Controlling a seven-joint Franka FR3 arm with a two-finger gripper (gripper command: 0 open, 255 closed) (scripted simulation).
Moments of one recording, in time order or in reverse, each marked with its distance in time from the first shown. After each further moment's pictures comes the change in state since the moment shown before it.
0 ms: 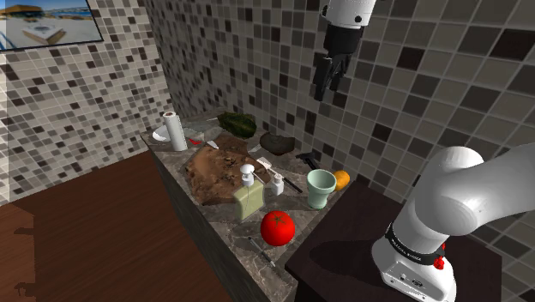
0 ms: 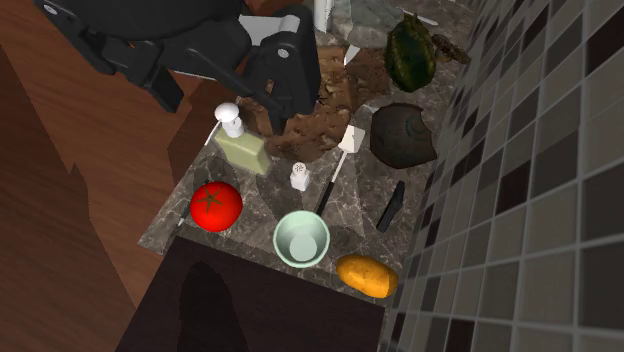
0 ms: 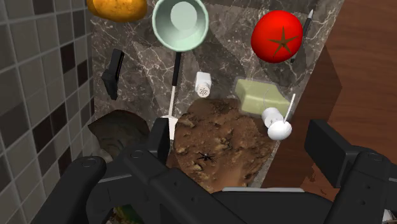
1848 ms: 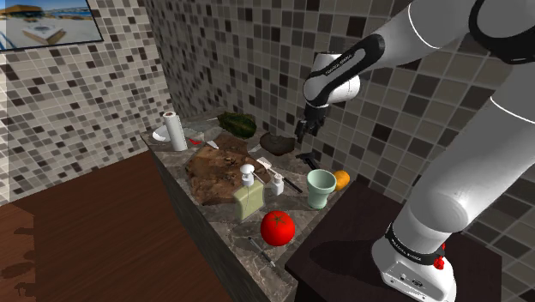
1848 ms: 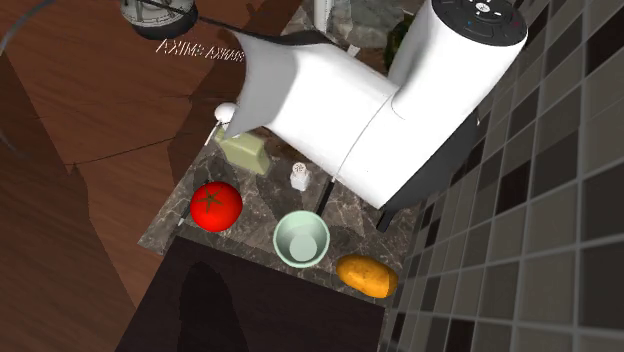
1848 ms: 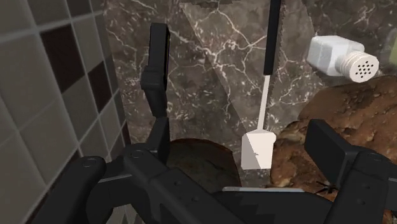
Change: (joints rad) arm -0.112 0.647 -0.228 -0.183 0.016 0.822 -0.160
